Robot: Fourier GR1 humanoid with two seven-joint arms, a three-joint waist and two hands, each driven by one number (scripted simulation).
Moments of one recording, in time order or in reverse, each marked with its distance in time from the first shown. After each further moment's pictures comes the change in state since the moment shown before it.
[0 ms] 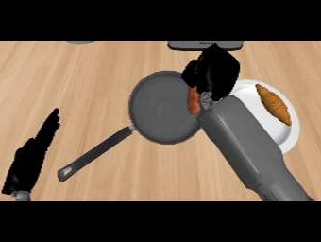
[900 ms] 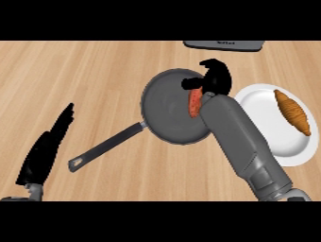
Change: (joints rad) left arm -0.057 -0.035 -0.042 0.004 -0.035 -0.031 0.006; right arm -0.069 0.061 -0.217 0.445 -0.466 -0.360 -0.252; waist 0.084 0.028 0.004
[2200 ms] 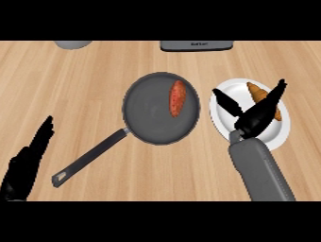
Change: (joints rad) left arm 0.118 0.010 0.088 -0.004 0.010 0.013 -0.038; right arm 0.463 -0.025 -0.026 -0.445 -0.001 -0.568 -0.291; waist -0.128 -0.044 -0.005
